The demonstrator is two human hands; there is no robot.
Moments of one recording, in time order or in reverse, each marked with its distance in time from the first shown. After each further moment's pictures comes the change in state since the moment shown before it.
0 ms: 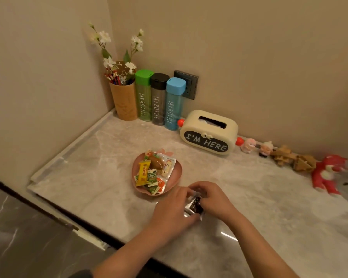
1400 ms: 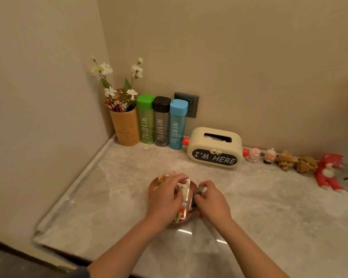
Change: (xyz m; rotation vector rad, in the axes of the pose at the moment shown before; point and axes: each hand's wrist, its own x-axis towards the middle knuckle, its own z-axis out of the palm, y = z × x) left_hand 0.058 -0.050 -0.092 -0.133 0.156 0.048; right_hand 0.038 -0.071 0.047 0.013 0.395 0.309
